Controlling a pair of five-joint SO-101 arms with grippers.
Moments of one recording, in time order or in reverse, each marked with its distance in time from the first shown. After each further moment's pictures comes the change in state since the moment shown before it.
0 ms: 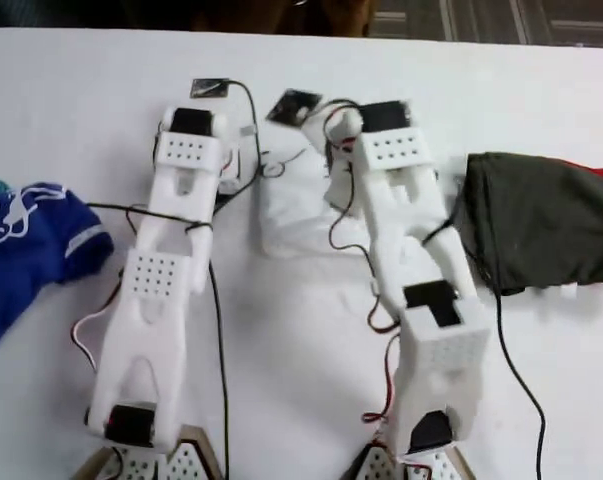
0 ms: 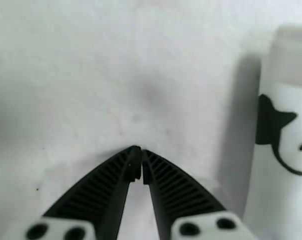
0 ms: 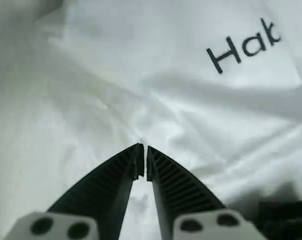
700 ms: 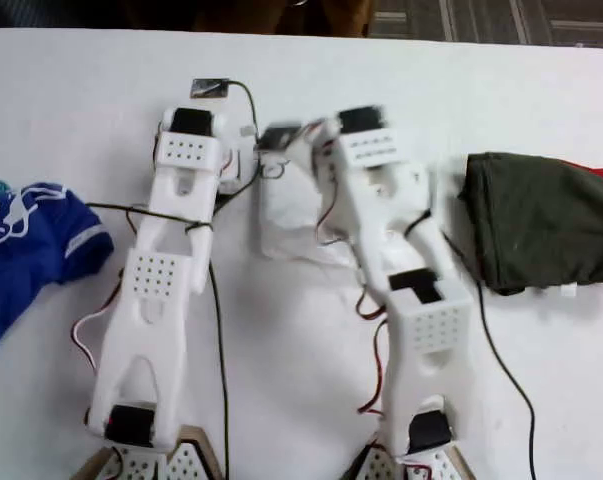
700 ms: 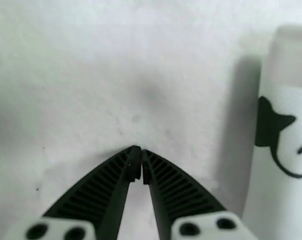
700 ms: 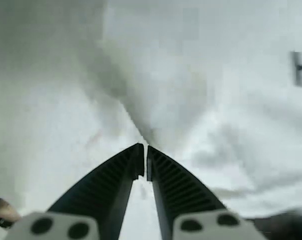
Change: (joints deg) left arm 0.0 0.0 0.0 0.0 0.0; right arm -0.2 6.0 -9.6 10.4 4.1
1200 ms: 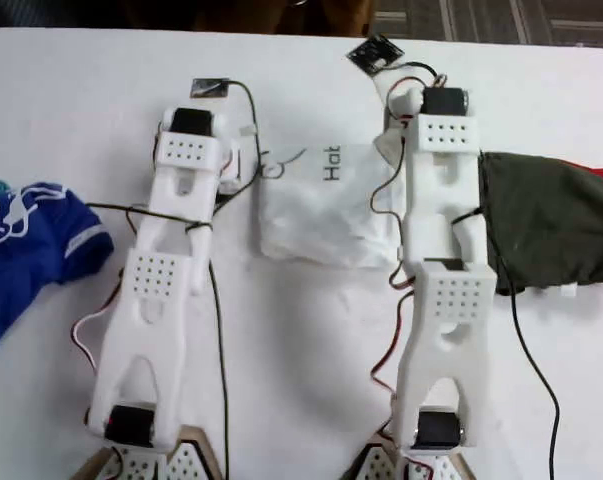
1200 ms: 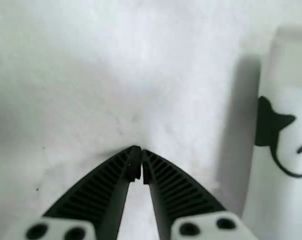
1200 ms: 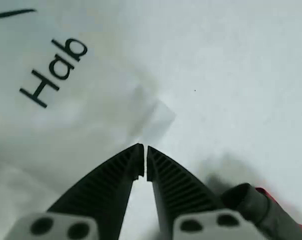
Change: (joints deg) left arm 0.0 0.0 0.0 0.0 0.0; right arm 12.4 17.8 -24.4 -17.0 -13.9
